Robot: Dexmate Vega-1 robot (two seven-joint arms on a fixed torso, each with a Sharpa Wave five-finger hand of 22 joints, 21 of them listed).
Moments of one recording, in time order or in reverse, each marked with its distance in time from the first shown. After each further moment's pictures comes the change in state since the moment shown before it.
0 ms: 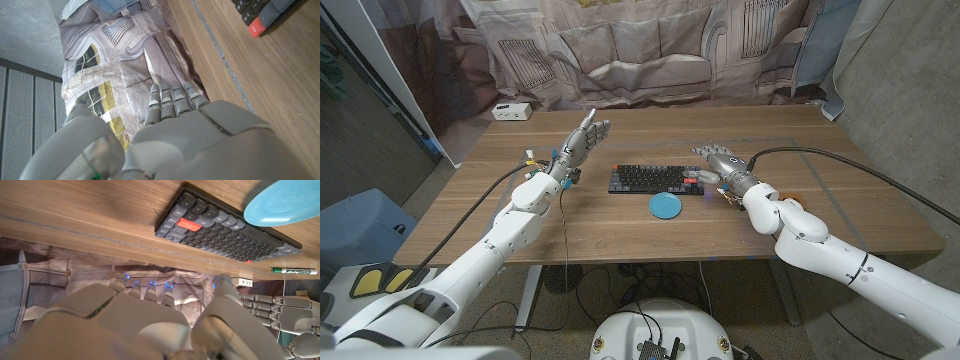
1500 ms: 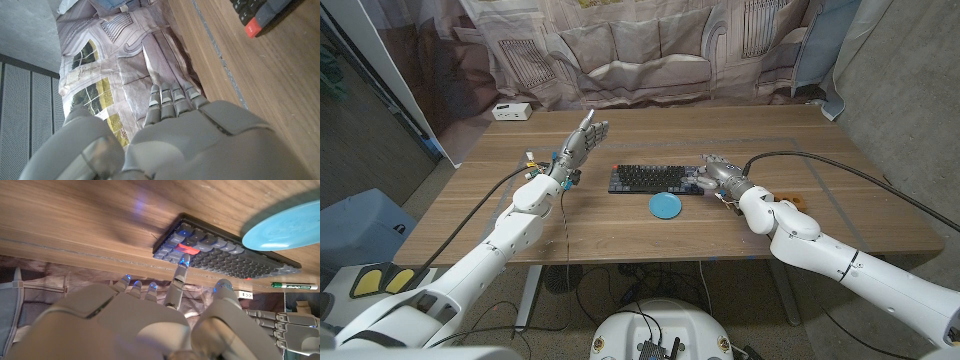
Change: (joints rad) left arm 0.001 -0.014 -0.003 0.015 -0.006 -0.004 0.009; left_hand -0.005 -0.005 0.003 0.003 0.000 -0.013 -0.002 0.000 0.000 -0.007 0.000 0.005 0.000 0.000 0.000 0.000 0.000 -0.004 -0.002 0.015 0.000; right arm 0.044 0.020 -0.045 0.075 0.025 0.010 0.039; right_hand -0.054 0.015 -0.038 0.014 0.000 0.590 -0.084 0.034 0.000 -0.061 -0.039 0.006 -0.002 0.004 -0.016 0.004 0.000 0.000 -0.025 0.000 0.000
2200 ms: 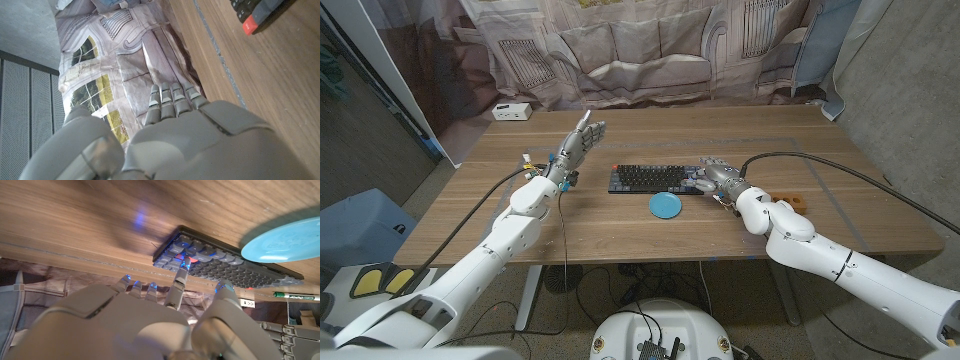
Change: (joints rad) left arm 0.021 0.006 -0.012 -0.016 -0.008 0.000 0.012; left_hand 0.000 0.000 0.000 0.000 0.004 0.000 0.000 0.000 0.000 0.000 0.000 0.000 0.000 0.000 0.000 0.000 0.000 -0.008 -0.001 0.008 0.000; right arm 0.019 0.015 -0.033 0.017 -0.027 -0.038 0.043; right_hand -0.005 -0.005 -0.006 0.005 0.000 0.038 -0.032 0.036 -0.005 0.013 -0.013 0.009 0.000 0.000 0.000 0.000 0.005 0.000 0.000 0.000 0.000
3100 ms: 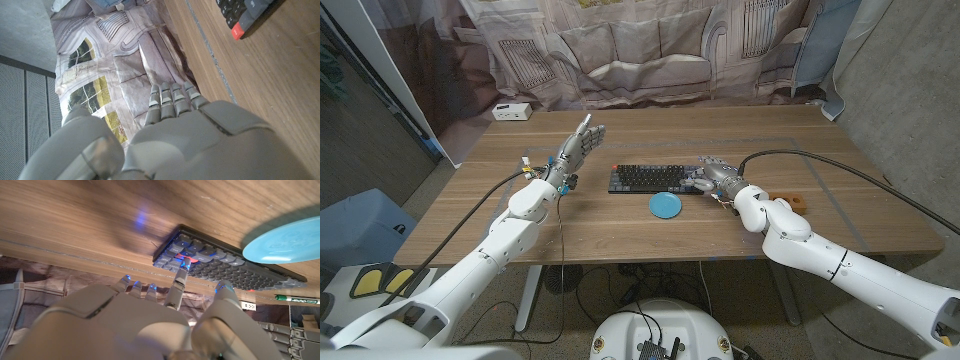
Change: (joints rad) left arm 0.041 0.030 -0.006 -0.057 0.009 0.024 0.034; left_hand 0.004 -0.004 0.004 0.004 0.000 -0.006 -0.006 0.005 0.000 0.000 0.000 0.000 0.000 0.000 0.000 0.000 0.000 0.000 0.000 0.011 0.000; right arm 0.025 0.010 -0.039 0.010 -0.036 -0.037 0.063; right_hand 0.000 0.000 -0.012 0.004 0.000 -0.005 0.005 0.007 0.000 -0.016 -0.009 0.000 0.000 0.000 0.000 -0.007 0.000 0.000 0.000 -0.007 0.000
